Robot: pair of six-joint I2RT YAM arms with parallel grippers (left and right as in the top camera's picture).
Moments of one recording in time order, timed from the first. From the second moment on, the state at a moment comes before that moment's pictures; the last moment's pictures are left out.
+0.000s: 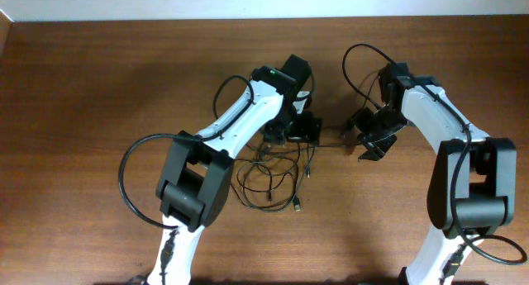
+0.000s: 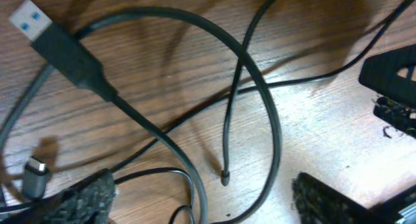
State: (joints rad) left arm -0.56 2.23 1.85 -1.09 0.36 -0.35; right arm 0.04 2.00 1.40 -1.01 -0.41 0.81
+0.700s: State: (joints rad) left arm -0.58 2.28 1.85 -1.08 0.30 -0.35; right arm 0.16 2.00 1.40 -1.00 -0.32 0.92
